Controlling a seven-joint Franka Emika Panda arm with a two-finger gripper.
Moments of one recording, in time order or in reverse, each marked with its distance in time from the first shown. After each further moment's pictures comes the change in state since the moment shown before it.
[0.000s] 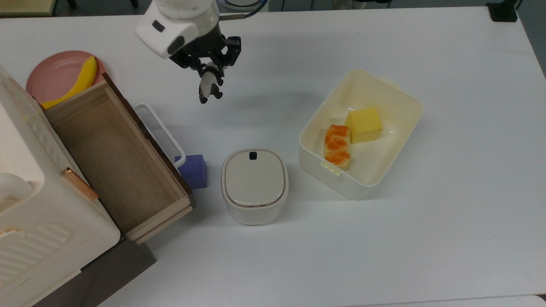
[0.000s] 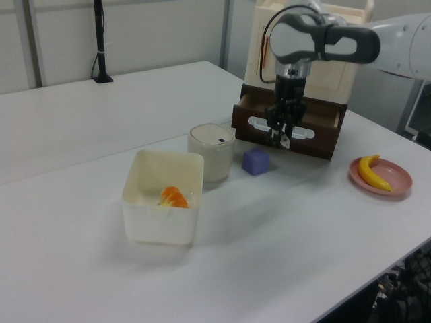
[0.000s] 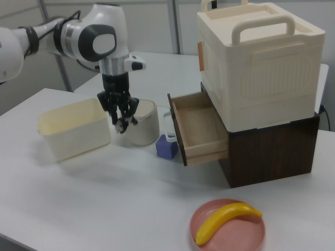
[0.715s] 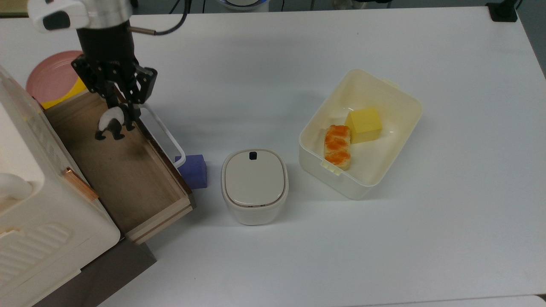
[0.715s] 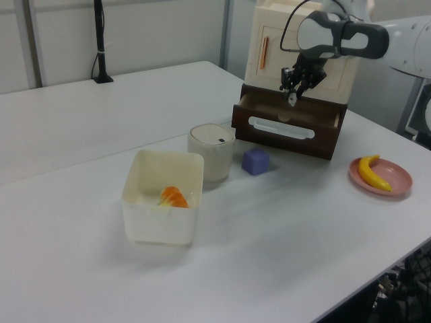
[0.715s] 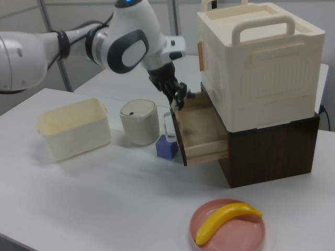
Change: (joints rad) arm -0.063 0.061 -0.124 0.024 0.049 0.506 0.108
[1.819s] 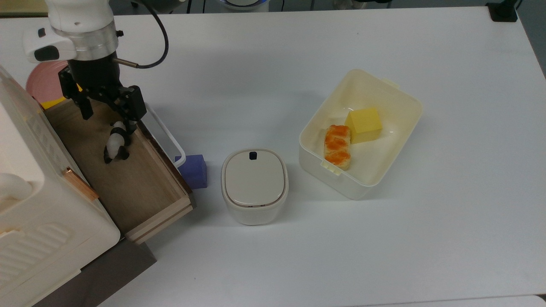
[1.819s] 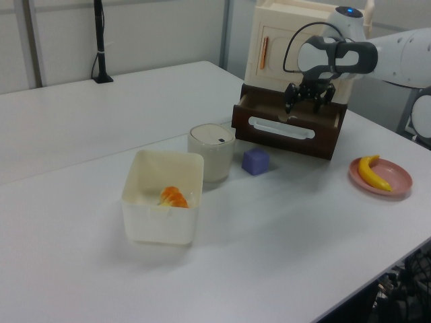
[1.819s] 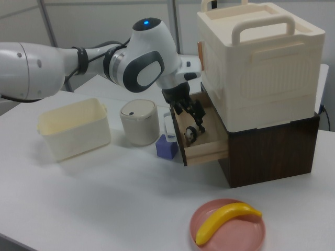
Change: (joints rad) arm -0.022 0.068 -0.039 -0.033 -0.001 0.069 0.015
